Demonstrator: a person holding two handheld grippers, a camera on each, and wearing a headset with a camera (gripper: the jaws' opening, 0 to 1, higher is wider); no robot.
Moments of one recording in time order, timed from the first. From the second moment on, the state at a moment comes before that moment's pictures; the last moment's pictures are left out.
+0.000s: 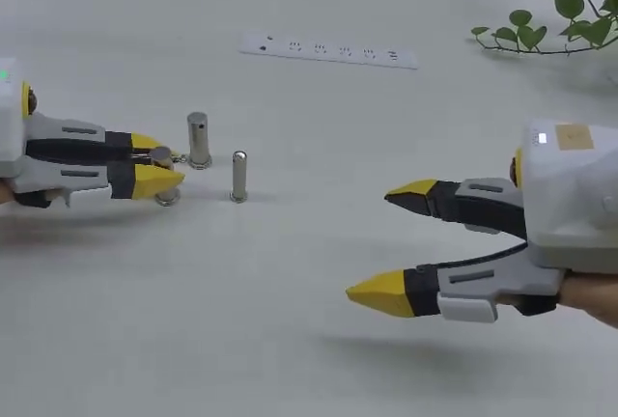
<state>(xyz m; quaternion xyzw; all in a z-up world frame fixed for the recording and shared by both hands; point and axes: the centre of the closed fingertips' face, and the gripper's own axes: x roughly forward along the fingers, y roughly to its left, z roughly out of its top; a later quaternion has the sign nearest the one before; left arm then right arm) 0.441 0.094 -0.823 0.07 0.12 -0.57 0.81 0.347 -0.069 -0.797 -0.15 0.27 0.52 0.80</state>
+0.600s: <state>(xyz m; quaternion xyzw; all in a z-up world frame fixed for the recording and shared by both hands) 0.443 0.101 -0.813 0.02 0.14 -0.53 0.83 0.350 -0.068 -0.790 -0.15 0.26 0.52 0.80</state>
